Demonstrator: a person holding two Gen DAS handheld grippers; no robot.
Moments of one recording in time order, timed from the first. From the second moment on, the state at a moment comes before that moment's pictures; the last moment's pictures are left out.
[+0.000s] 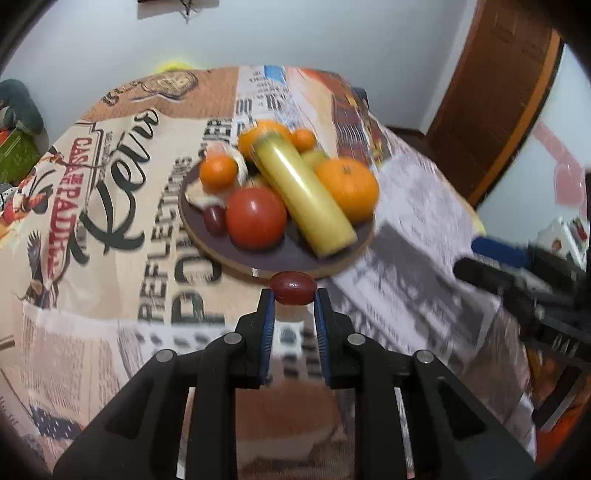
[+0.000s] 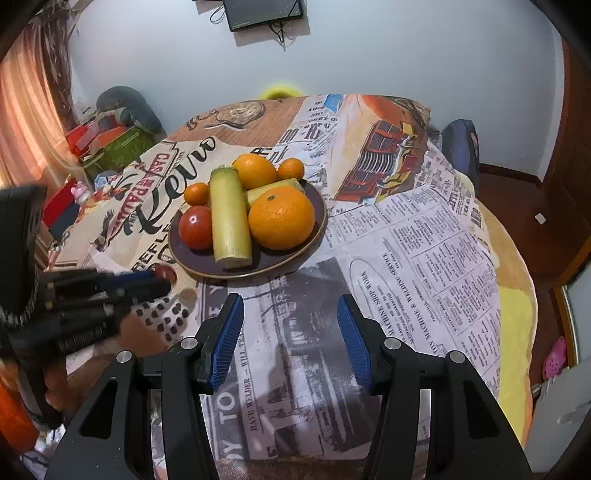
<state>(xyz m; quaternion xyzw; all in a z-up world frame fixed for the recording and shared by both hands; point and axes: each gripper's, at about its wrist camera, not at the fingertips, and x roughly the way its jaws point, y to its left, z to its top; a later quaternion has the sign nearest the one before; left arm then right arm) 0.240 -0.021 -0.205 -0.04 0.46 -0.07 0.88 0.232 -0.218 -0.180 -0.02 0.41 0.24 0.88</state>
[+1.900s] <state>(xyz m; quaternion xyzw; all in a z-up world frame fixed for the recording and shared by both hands) 0.007 -0.013 0.049 -0.01 0.09 -0.02 1.00 0.053 -0.205 0.024 0.00 0.06 0.22 0.97</state>
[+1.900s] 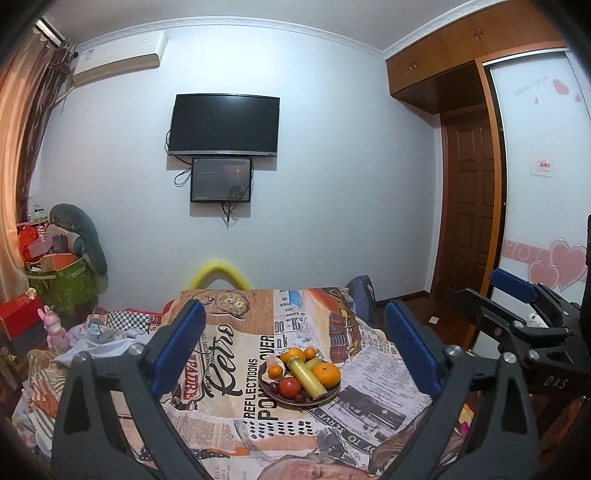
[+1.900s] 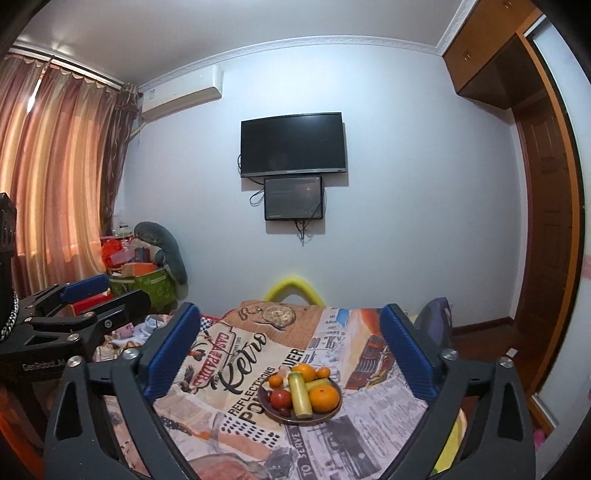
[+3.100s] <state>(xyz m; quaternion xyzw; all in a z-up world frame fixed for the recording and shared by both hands) 0.004 -0.012 0.043 -0.01 0.09 -0.02 1.00 0.044 -0.211 0.023 0.01 0.06 0.21 0.98</state>
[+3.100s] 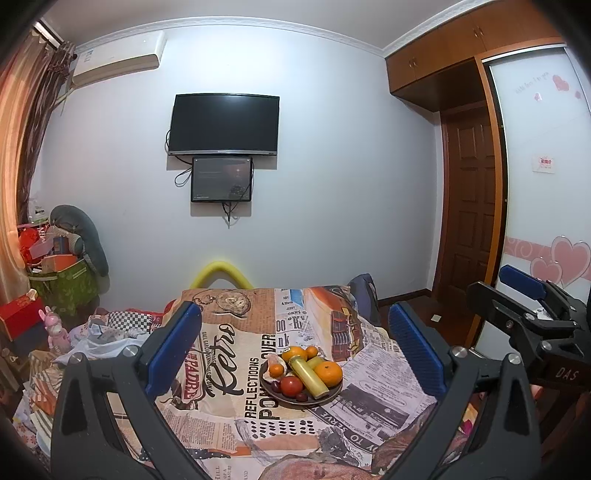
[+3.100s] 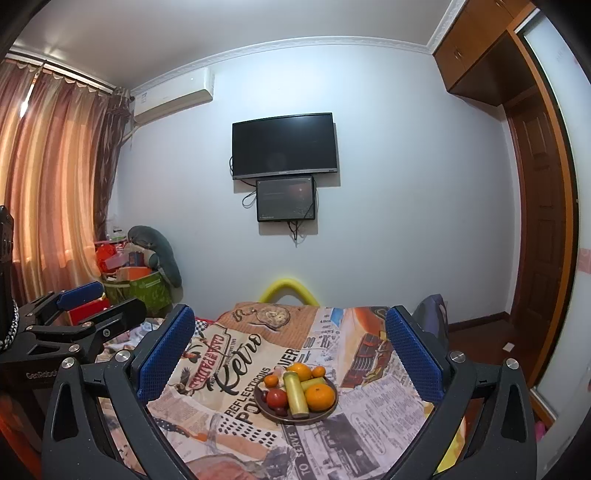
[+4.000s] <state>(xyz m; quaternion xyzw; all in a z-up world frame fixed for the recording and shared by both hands) 0.005 -0.008 0.046 -0.02 0.10 -0.02 0.99 0.045 -0.211 0.024 0.01 0.06 0.21 0.98</state>
